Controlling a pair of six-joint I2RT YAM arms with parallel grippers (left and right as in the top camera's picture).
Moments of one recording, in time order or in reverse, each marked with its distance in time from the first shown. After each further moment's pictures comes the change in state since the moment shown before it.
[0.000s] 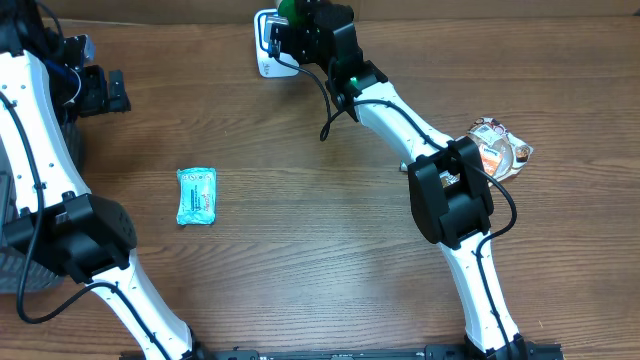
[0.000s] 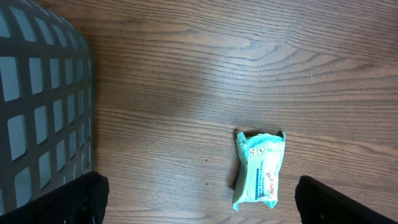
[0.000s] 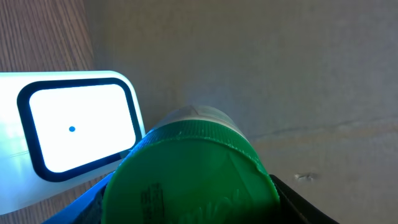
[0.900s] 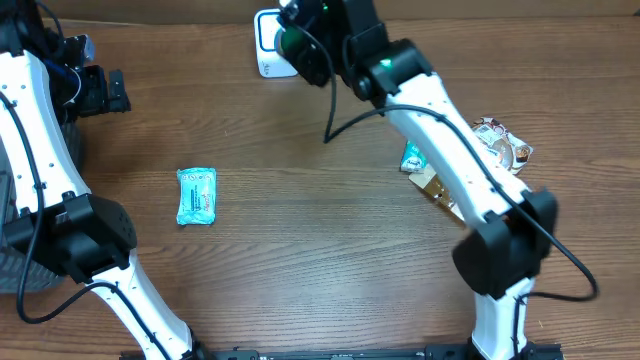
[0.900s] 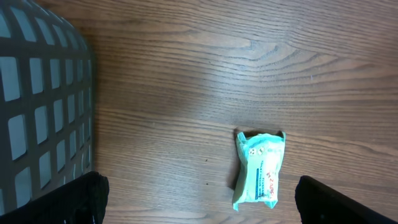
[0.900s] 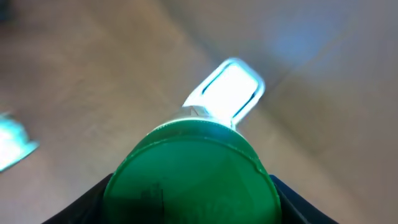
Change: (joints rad) left arm 0.000 0.000 0.000 0.000 0.000 0.000; right arm 0.043 -0.418 0.002 -0.891 -0.138 0.856
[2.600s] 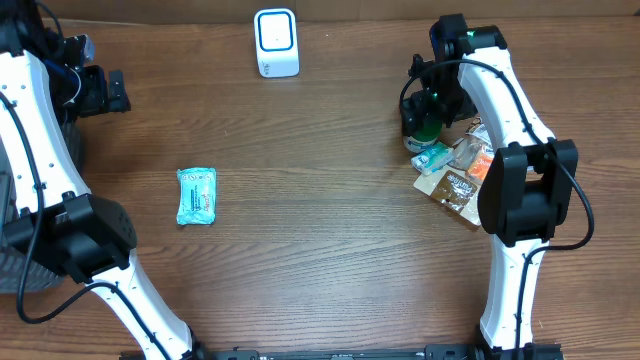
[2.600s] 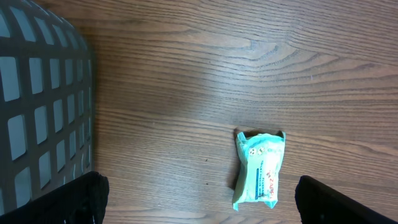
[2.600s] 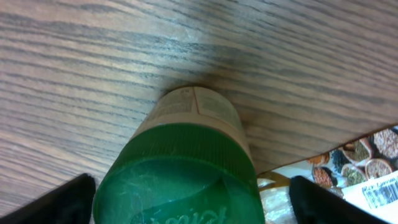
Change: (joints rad) left arm 0.000 0.000 0.000 0.000 0.000 0.000; right arm -0.391 0.253 -0.001 -0.571 0.068 0.144
